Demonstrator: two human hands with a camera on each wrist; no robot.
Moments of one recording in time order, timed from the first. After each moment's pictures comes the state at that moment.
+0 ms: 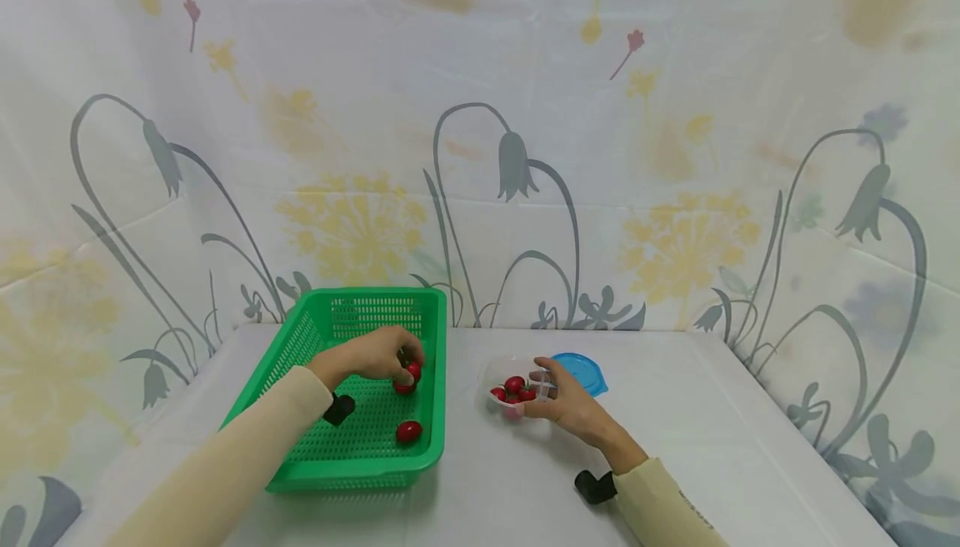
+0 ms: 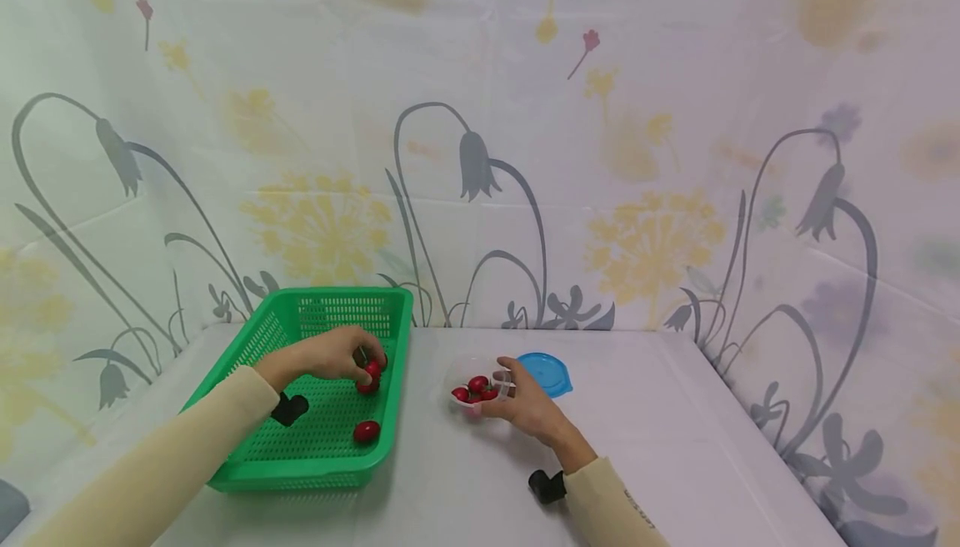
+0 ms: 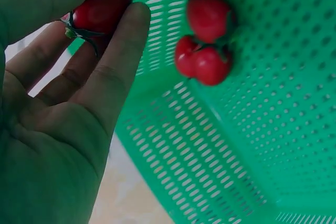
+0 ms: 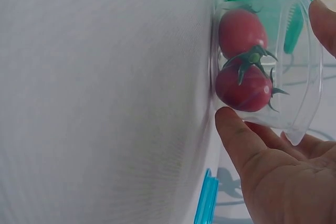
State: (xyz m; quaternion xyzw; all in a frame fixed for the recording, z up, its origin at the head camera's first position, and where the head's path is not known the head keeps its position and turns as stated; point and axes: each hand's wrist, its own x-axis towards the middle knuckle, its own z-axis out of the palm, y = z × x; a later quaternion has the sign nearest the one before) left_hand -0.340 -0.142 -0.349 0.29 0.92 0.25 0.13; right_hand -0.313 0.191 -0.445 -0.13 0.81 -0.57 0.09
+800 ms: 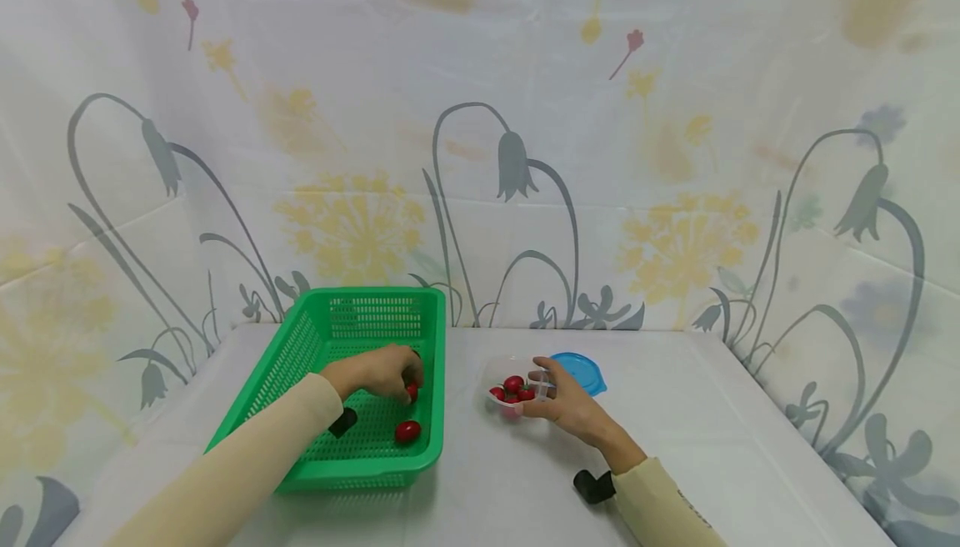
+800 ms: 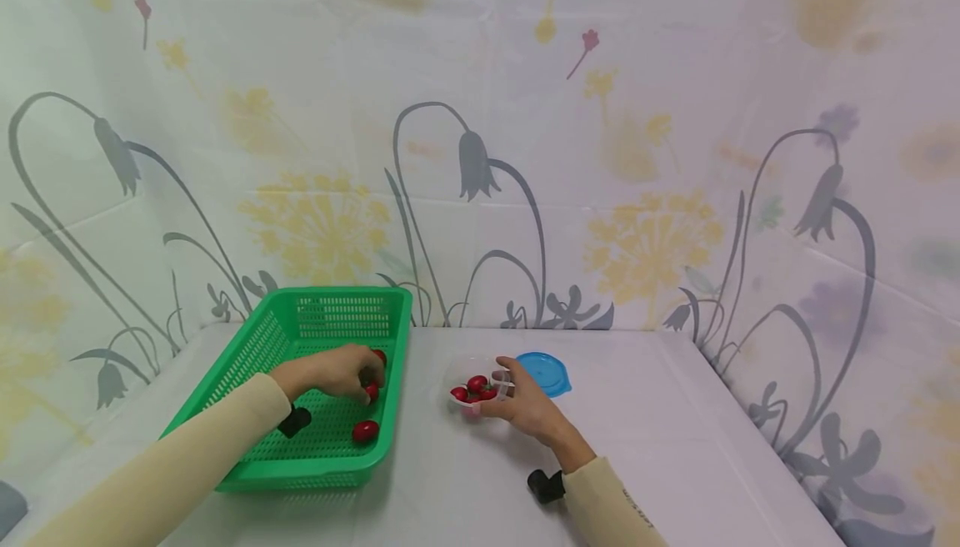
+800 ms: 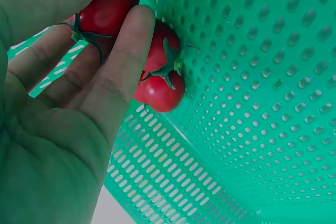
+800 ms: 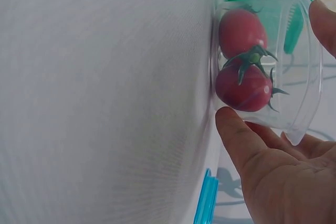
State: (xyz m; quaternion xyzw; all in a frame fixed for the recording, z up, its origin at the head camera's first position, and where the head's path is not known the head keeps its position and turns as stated) left_hand -0.340 -0.133 -0.376 0.28 0.93 0.19 0.16; right_hand -0.313 0.192 -0.445 -0.13 0.80 -0.57 0.09
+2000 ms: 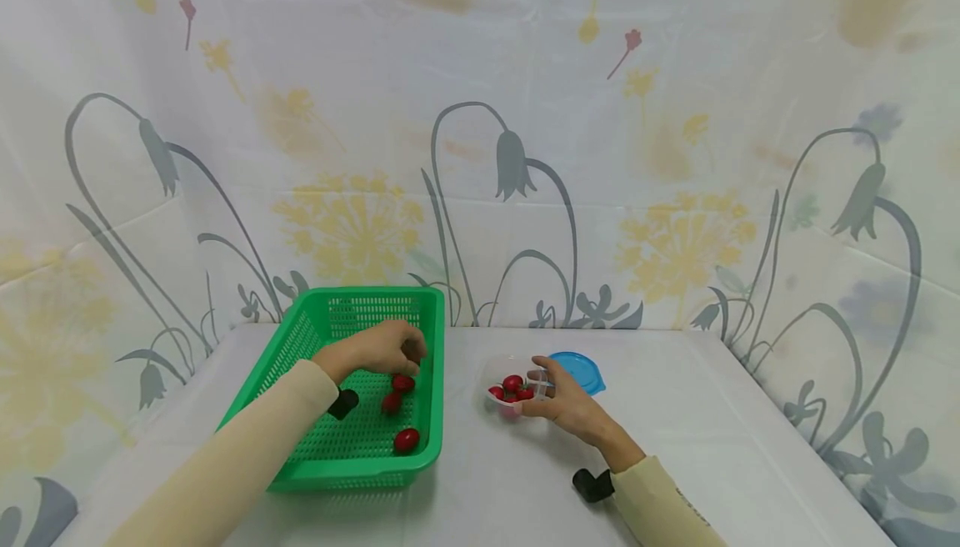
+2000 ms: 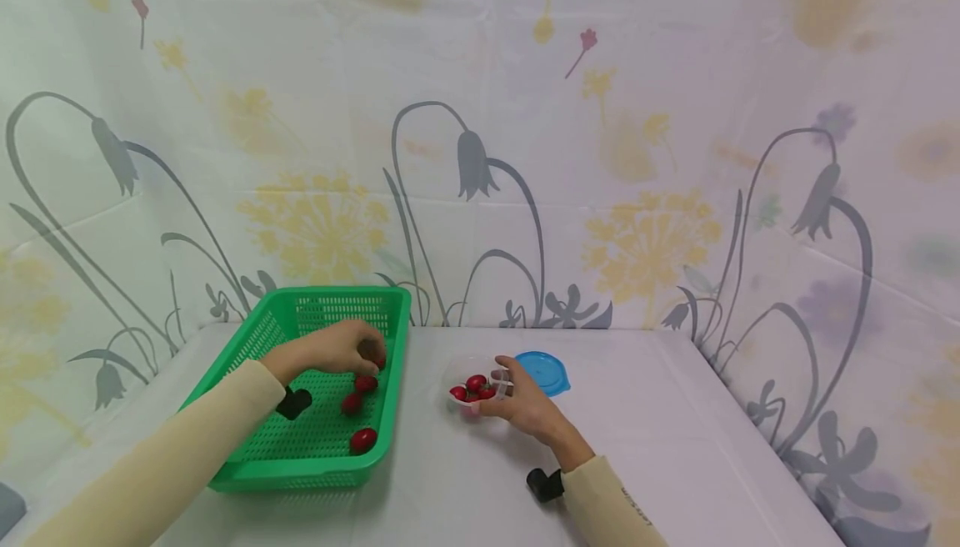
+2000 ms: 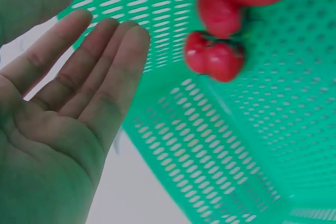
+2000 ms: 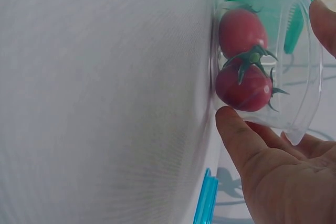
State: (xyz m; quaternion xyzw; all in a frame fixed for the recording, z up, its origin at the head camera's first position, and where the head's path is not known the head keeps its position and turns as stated) left_hand -0.348 -0.135 -0.347 0.29 0.92 0.23 0.11; right_hand -0.311 0.191 -0.443 -0.13 0.80 -0.57 0.09
